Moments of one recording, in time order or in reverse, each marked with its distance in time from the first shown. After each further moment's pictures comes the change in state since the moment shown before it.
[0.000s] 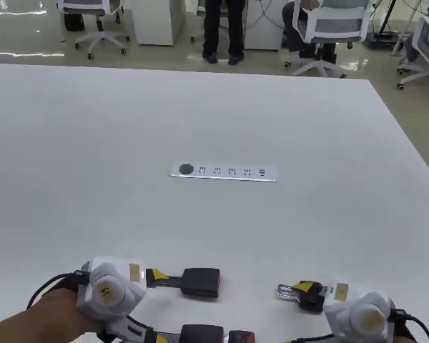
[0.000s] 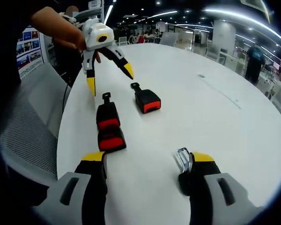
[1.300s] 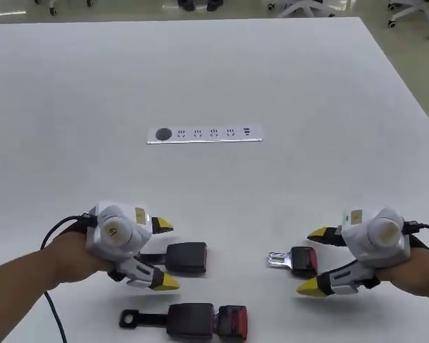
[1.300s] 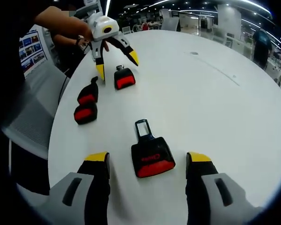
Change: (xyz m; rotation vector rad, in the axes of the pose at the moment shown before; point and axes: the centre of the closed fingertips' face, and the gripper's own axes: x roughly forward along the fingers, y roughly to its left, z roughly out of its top) left arm 0.057 0.049 0.013 0.055 0.047 -0.081; right arm -0.004 -0.064 -0.043 0.033 0.126 0.122
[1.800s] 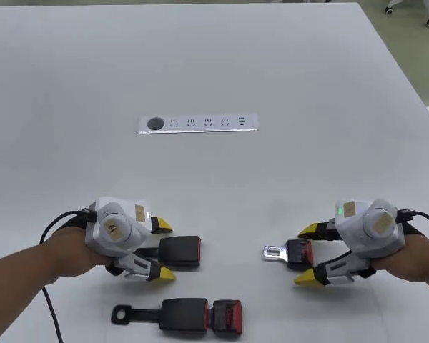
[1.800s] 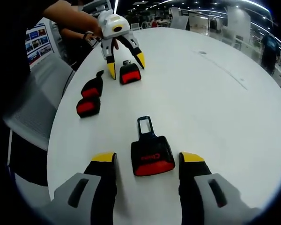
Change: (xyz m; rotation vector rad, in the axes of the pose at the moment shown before) left arm 0.013 0.002 -0.006 0.035 0.003 -0.027; right arm -0.002 0.002 -0.005 -0.077 0.029 0.049
